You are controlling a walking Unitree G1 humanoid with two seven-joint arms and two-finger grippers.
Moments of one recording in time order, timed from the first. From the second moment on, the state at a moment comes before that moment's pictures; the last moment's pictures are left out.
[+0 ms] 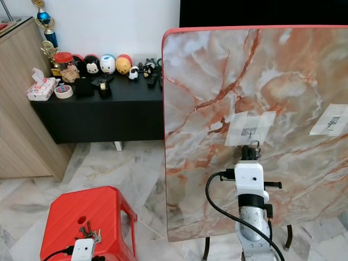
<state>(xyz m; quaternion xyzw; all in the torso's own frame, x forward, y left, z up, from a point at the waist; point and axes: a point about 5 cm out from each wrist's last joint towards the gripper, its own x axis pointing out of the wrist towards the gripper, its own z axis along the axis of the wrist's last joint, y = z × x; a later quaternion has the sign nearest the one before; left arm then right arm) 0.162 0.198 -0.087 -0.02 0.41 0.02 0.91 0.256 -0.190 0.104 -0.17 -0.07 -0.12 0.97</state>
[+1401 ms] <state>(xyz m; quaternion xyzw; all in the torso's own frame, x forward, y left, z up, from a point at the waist) 0.160 0.197 -0.088 -0.02 0.42 0.02 0.91 0.265 -0.183 0.095 -0.16 -0.05 -0.05 0.98</state>
